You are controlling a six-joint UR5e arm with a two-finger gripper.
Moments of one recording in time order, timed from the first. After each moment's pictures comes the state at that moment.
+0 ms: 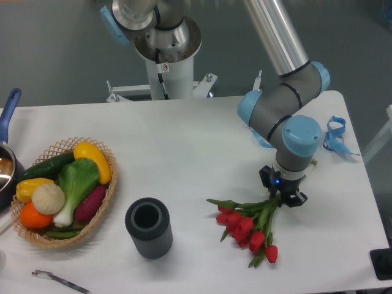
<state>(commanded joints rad) 2.69 -2.16 -1.63 -0.81 1.52 1.49</state>
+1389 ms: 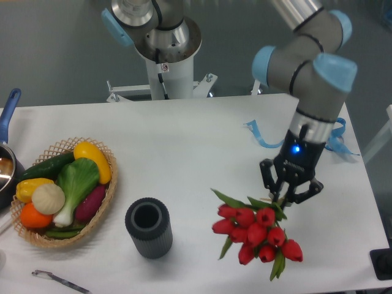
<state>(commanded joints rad) 2.75 -1.90 -1.56 -0.81 0.60 1.14</state>
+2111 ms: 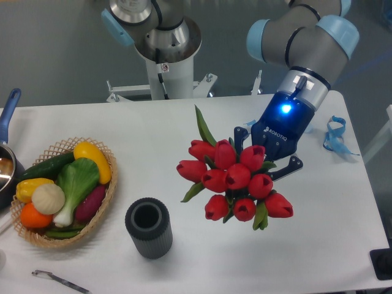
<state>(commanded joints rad) 2.76 -1.88 -1.57 -0.80 0.45 1.14</state>
